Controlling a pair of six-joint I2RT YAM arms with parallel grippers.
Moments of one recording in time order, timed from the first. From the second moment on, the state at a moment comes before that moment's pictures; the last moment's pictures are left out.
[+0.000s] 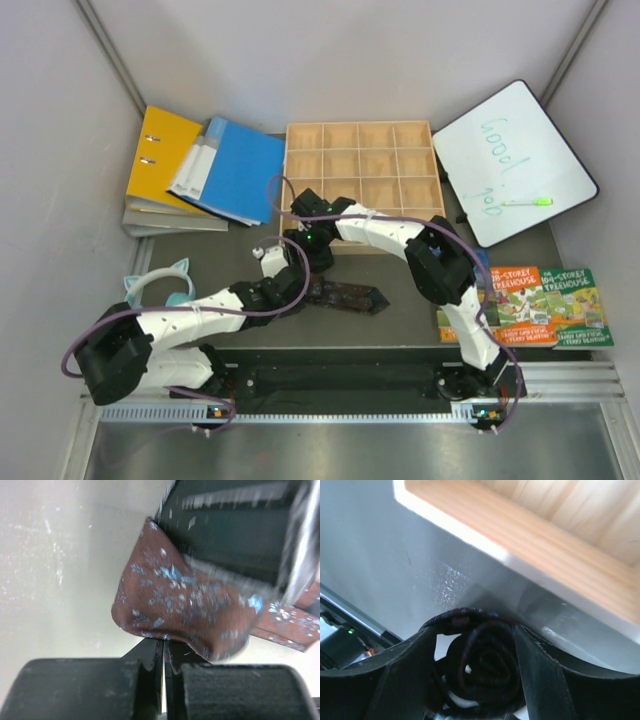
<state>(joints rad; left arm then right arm) -0.92 1.21 0.55 -0.35 -0.40 -1.08 0.87 2.19 1.73 -0.70 -0.30 0.61</state>
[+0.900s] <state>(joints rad) -0.84 0.90 0.75 -0.73 -0.42 -0.94 0.82 1.72 1.30 -0.51 -0.28 0.77</state>
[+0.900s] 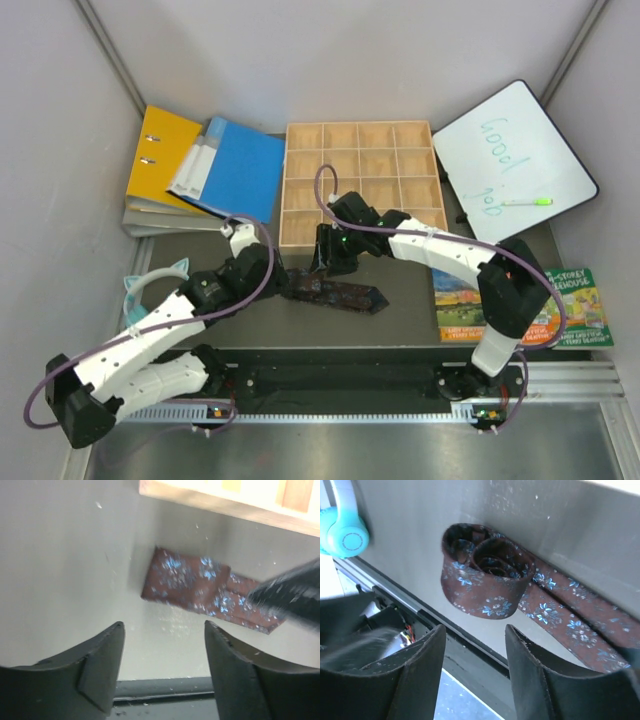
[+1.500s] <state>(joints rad) -0.53 1.08 0.72 -0.49 0.01 -0.63 0.83 1.72 0.98 -0.10 -0.31 0.93</state>
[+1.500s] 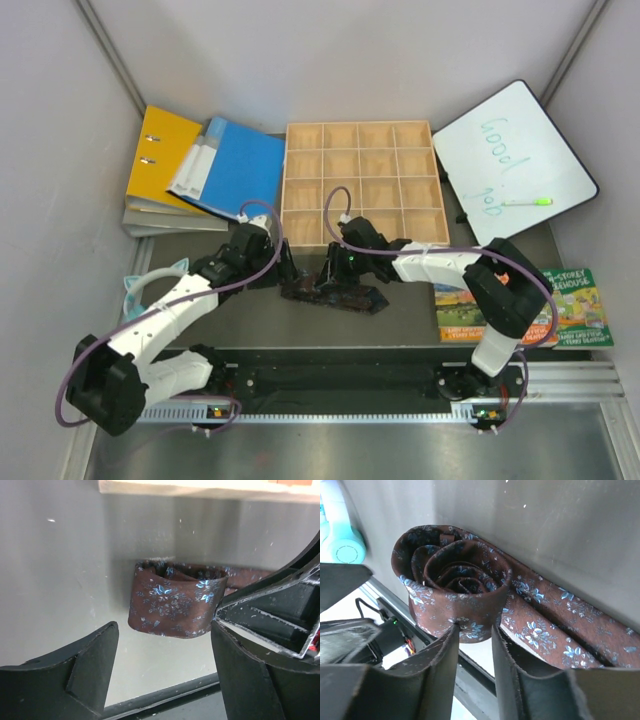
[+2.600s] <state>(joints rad) -0.47 1.24 0.57 -0.24 0.16 -0.61 0.80 1.94 0.77 0.67 -0.52 1.08</state>
